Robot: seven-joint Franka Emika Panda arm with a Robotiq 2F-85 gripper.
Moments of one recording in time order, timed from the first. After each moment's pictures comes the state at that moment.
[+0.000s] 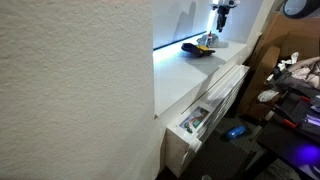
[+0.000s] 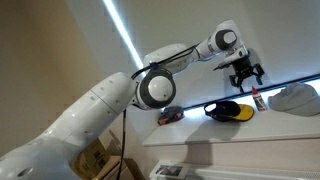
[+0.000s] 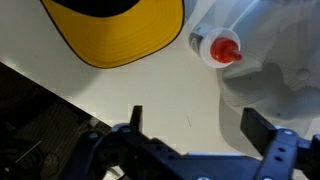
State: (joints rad) arm -0.29 1.27 -0.08 -0.37 0.06 1.63 2.05
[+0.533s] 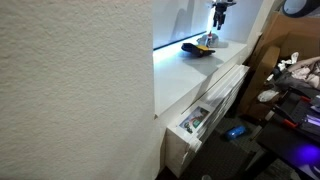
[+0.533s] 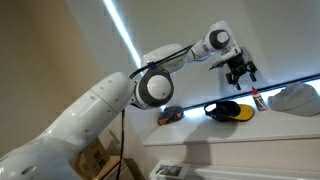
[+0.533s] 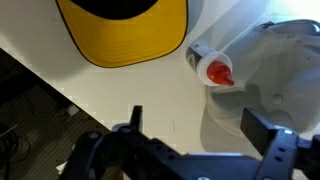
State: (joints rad) arm -0.25 1.25 -0.09 -0.36 0.02 1.64 1.92
